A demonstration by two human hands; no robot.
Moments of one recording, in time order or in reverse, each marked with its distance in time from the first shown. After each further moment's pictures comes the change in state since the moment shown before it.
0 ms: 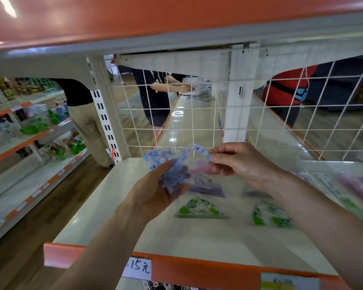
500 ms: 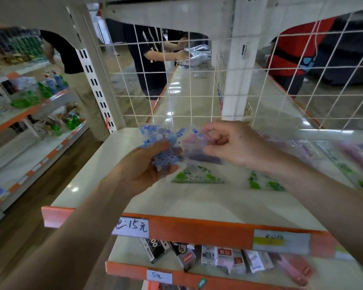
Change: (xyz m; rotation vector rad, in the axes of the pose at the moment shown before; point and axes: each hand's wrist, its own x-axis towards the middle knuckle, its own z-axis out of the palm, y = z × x) left_hand -0.017 -0.006 -0.010 0.227 0.007 0.039; right_hand -0.023 0.019 0.012 -0.596 0.003 -0.217
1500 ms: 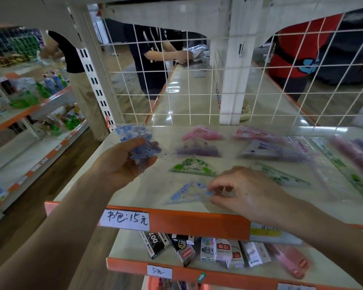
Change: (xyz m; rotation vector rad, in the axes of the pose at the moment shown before) left_hand -0.005 0.013 -0.033 -0.122 0.127 -0.011; right_hand -0.081 -0.002 0.016 -0.397 -0.205 -0.072
